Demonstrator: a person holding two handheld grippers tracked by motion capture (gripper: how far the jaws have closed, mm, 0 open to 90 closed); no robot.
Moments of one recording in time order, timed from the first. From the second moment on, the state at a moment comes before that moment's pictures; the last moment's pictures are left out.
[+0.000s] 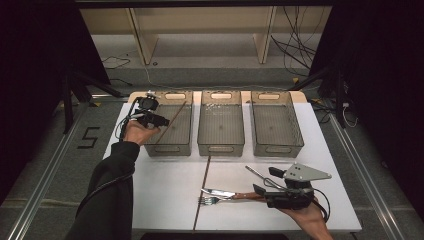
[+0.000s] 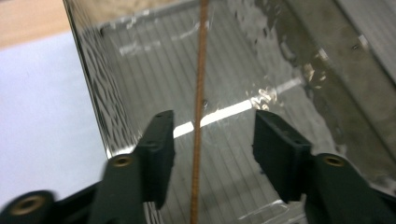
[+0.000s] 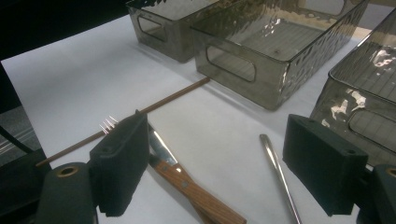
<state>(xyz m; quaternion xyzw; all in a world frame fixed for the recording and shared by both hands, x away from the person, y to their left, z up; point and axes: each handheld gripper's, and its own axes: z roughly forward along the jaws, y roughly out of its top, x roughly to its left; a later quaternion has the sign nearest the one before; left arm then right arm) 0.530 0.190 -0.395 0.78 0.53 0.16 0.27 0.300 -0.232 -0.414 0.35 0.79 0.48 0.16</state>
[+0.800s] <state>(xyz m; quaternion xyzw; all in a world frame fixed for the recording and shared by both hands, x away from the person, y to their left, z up) 0.443 0.169 -0.356 0.77 0.53 0.12 0.33 0.300 -0.232 -0.415 0.35 0.79 0.47 0.16</state>
